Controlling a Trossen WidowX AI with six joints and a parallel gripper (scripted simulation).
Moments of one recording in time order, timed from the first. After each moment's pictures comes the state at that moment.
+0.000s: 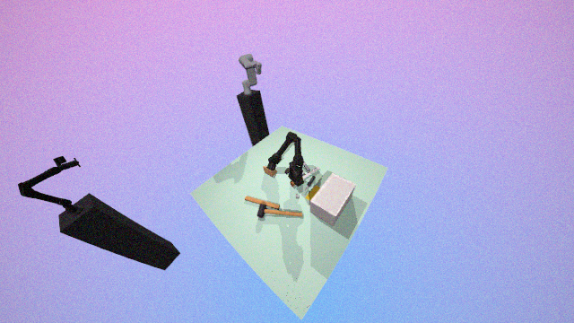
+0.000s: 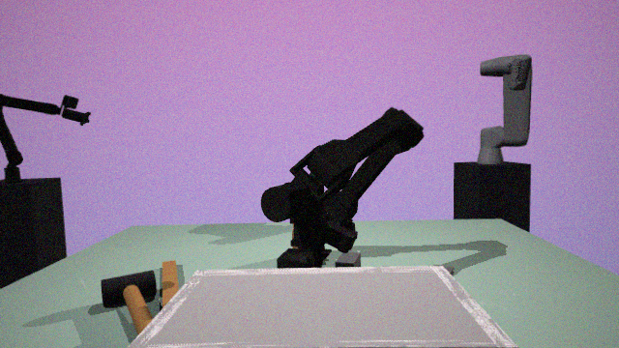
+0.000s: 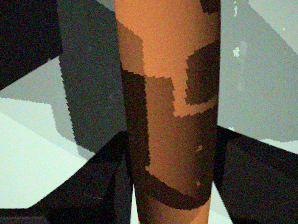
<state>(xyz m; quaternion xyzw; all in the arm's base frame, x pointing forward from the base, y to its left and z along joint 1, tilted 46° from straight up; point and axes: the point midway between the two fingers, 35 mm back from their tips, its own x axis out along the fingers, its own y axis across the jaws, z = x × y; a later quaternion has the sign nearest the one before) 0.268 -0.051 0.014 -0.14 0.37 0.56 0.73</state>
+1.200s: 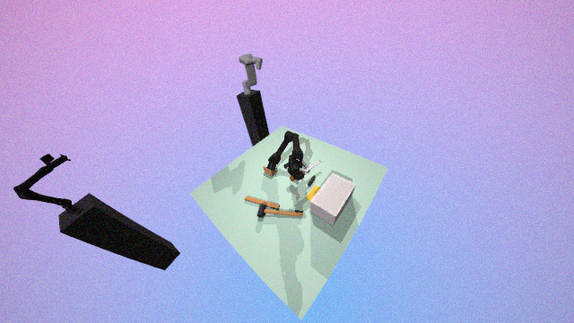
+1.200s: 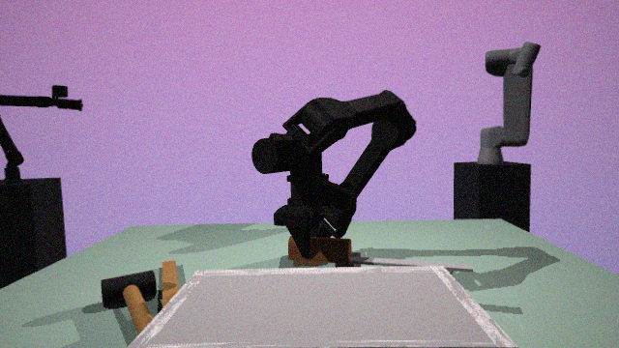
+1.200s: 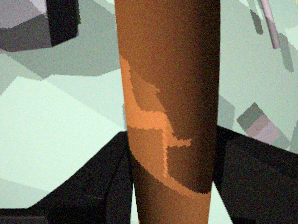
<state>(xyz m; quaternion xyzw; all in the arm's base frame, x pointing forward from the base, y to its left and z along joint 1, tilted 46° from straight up) 0.264 -0.108 0.065 -0.15 0.37 0.55 0.73</state>
